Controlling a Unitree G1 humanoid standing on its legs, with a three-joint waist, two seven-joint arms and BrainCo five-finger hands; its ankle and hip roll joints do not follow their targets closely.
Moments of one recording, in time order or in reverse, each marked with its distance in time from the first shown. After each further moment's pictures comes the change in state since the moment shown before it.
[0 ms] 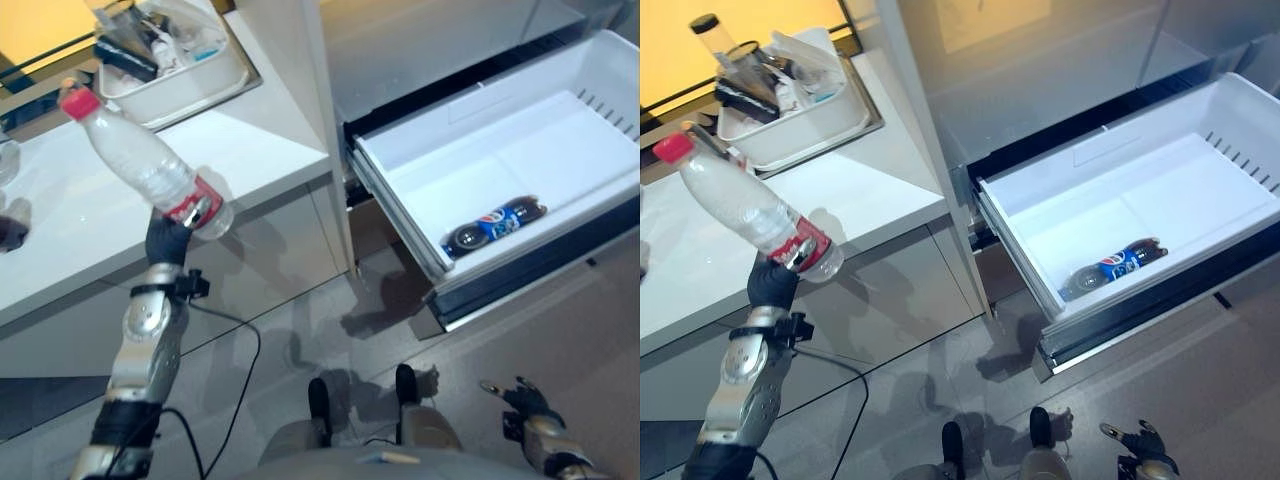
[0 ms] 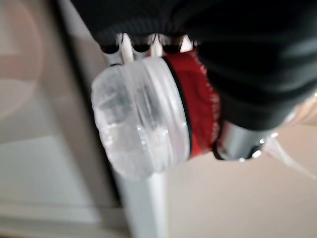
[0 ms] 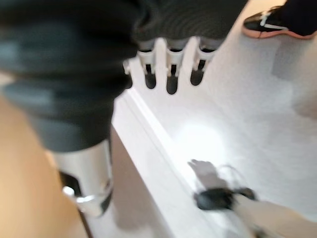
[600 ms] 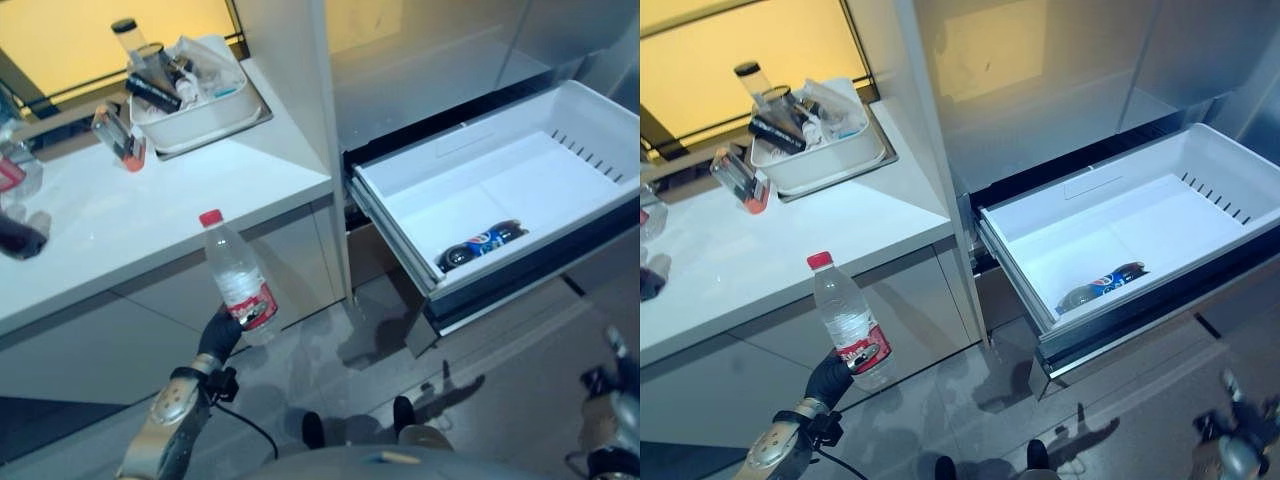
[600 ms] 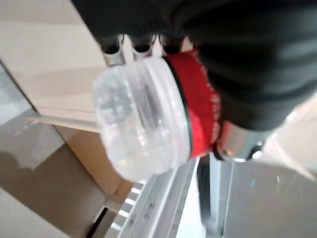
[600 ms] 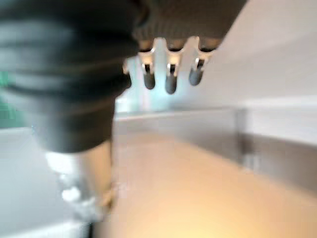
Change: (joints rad) left arm 0.146 -0.052 -0.193 -0.020 0.102 0.097 -0.090; right arm 0.060 -0.012 -0.289 -0.811 0.270 -0.220 -0.314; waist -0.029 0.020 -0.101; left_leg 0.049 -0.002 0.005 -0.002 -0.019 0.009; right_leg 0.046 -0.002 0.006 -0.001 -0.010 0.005
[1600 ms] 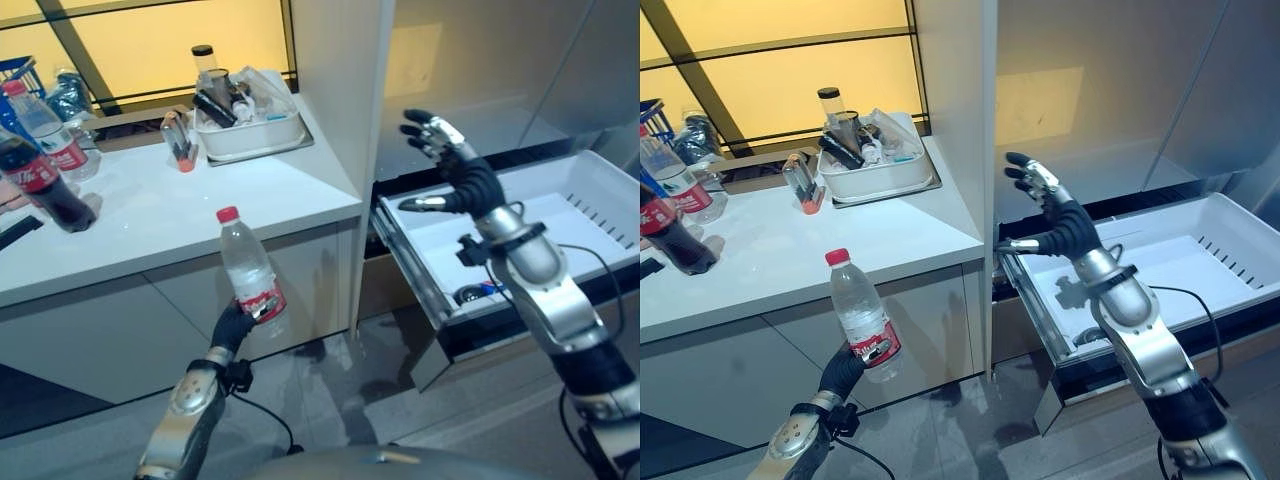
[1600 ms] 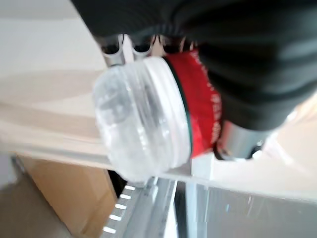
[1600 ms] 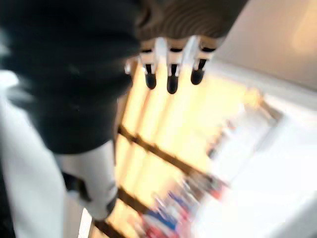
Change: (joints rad) left arm -0.098 0.016 -0.017 0.057 0.129 -0.011 0.032; right arm -0.595 -0.306 0.883 -0.377 -0.113 0.179 0.580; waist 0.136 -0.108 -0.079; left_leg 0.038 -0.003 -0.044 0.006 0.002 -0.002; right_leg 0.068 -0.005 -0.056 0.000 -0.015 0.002
